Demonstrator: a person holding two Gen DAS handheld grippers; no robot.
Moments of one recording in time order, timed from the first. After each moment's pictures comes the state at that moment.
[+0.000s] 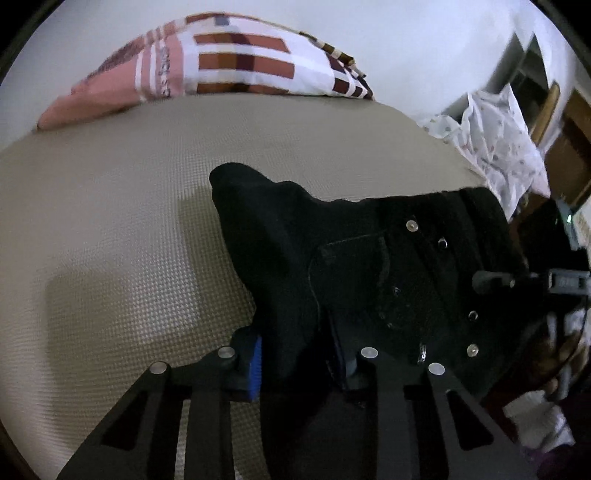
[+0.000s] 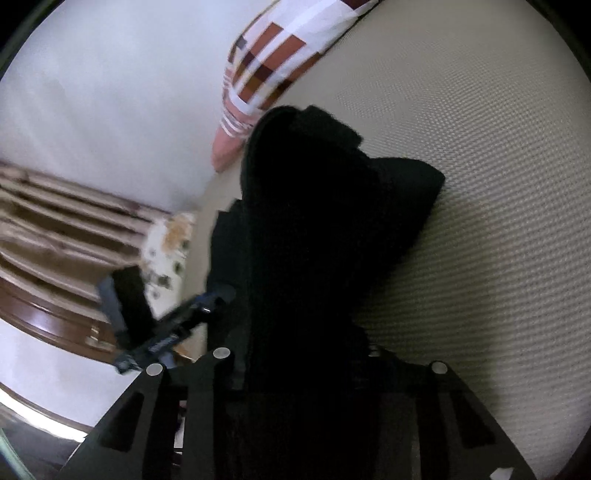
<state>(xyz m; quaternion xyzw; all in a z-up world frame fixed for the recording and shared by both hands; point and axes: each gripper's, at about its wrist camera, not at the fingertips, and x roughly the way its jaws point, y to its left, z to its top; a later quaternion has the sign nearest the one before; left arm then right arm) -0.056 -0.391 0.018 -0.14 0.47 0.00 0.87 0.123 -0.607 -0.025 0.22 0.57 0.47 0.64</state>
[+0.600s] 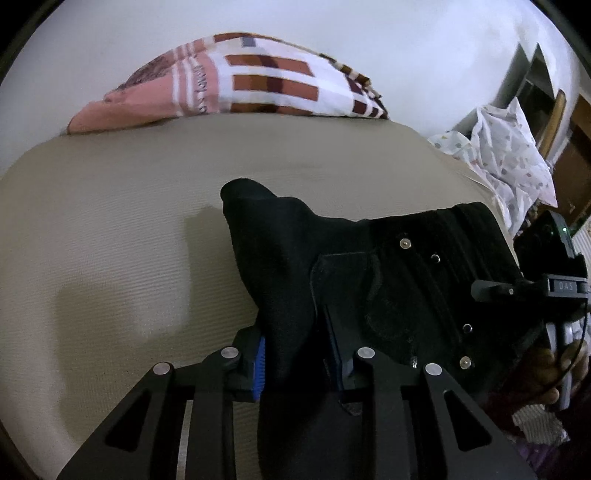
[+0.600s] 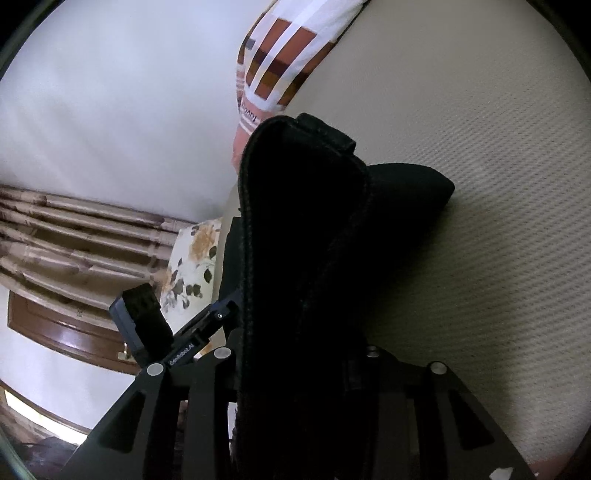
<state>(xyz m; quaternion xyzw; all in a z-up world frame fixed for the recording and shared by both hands) -0.083 -0.355 0.034 -0.15 0.45 0.03 0.88 0.103 -0.577 -0.028 0.26 0.58 0.48 0.61</state>
